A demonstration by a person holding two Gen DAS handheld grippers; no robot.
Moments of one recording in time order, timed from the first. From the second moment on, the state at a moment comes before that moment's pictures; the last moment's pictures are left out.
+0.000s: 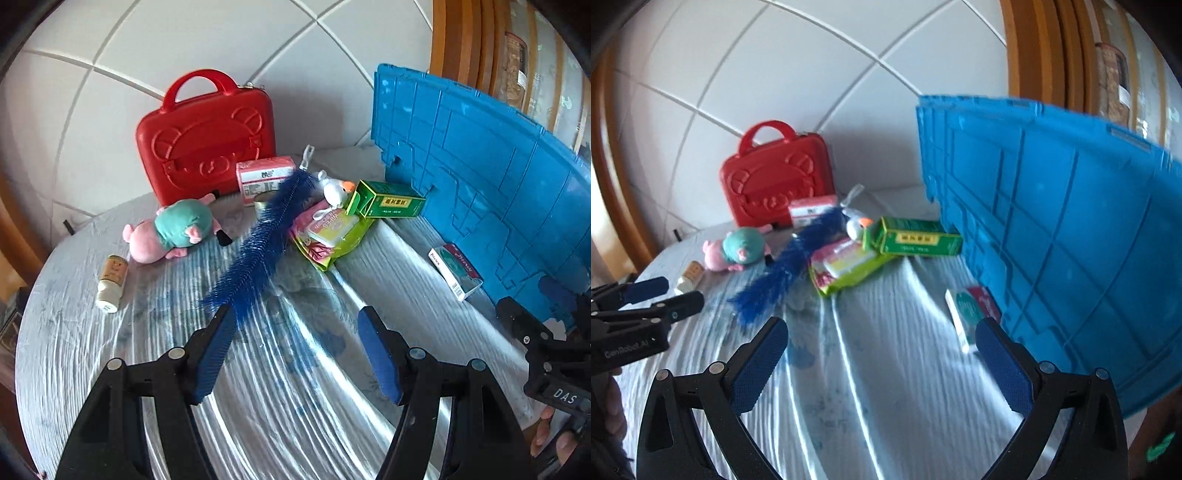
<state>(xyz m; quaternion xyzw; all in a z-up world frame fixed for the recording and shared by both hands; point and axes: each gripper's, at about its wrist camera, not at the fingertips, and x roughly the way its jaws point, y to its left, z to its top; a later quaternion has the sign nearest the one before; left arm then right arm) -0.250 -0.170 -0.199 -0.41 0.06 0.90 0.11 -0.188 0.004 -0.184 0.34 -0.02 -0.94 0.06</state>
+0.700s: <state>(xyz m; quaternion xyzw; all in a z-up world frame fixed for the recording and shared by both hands) -0.432 -0.079 -0.364 -0.48 0.10 0.85 0.19 -0.319 0.075 -0.354 0.42 -0.13 -0.88 -0.18</state>
